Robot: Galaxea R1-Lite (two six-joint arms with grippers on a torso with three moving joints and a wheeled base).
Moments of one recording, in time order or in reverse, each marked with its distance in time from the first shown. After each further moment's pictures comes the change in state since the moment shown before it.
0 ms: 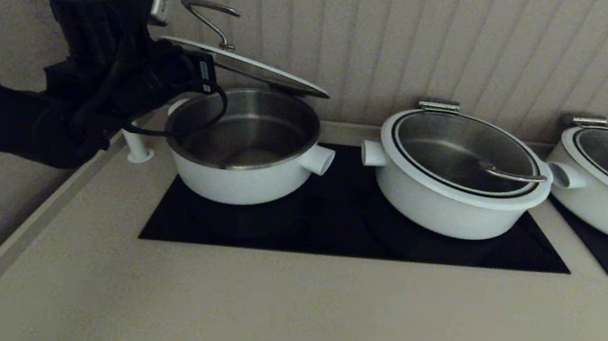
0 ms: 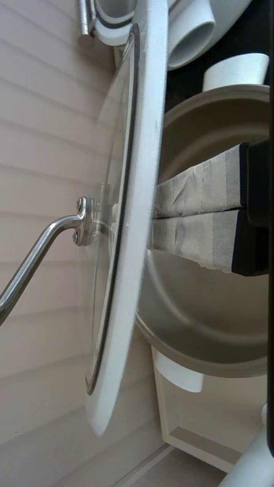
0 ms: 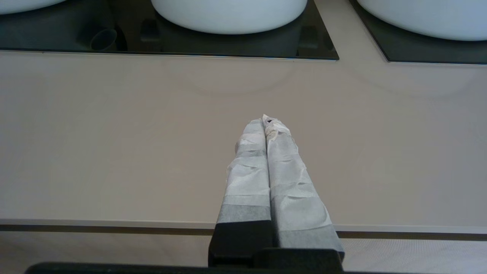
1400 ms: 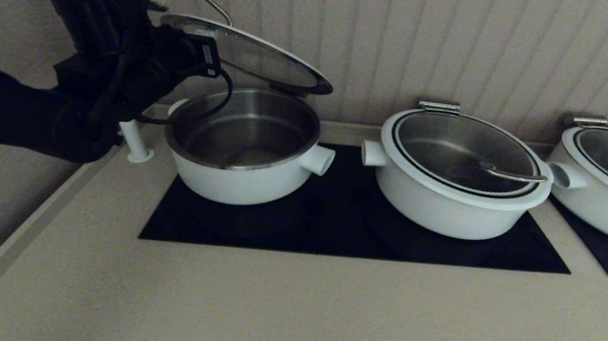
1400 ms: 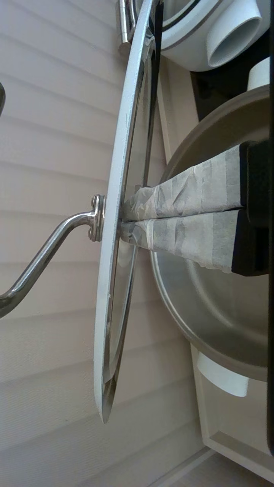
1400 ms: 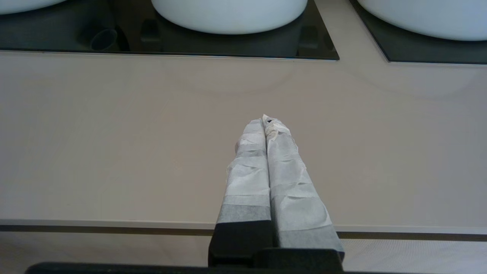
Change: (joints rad) left arm 0.000 0.053 -0.061 -0.114 -0.002 0.002; right arm 0.000 0.000 0.000 0.000 0.000 0.000
